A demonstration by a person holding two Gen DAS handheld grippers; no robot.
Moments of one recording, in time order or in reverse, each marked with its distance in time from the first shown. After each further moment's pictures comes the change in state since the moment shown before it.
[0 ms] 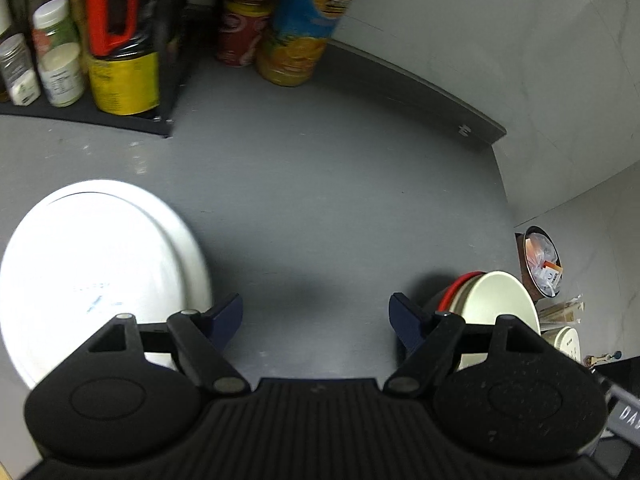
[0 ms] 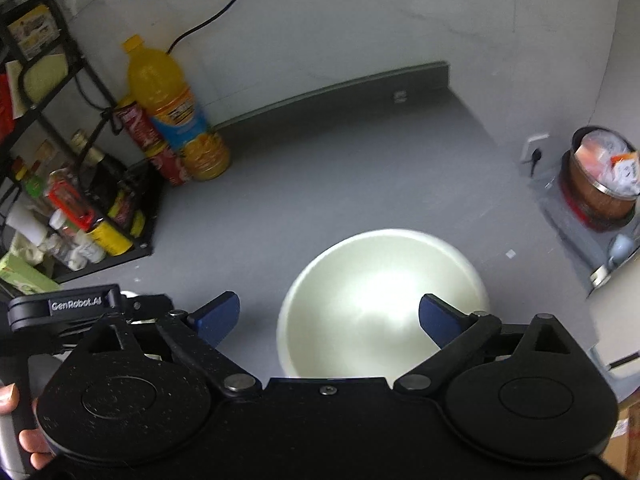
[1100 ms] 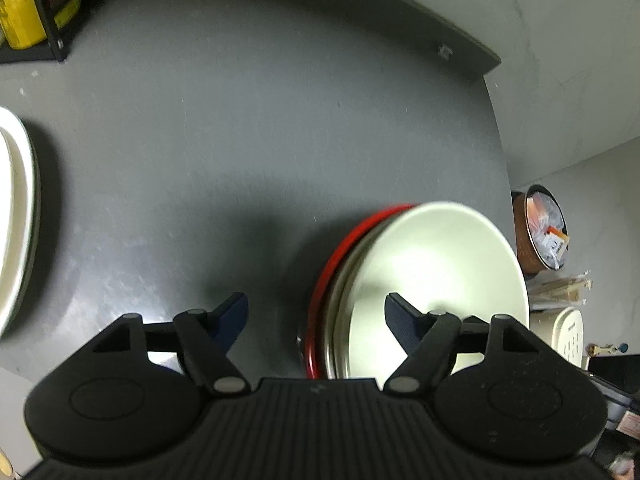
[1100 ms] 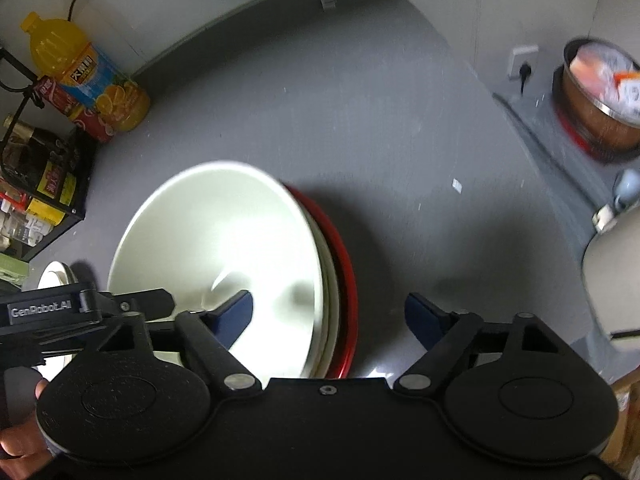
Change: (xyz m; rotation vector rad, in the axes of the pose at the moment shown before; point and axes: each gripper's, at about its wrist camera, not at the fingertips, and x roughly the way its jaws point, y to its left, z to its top) left arm 0.092 -0.100 -0.036 -0.033 0.155 0.020; right arm 0.076 -0.099 -0.017 0.087 0.244 0.046
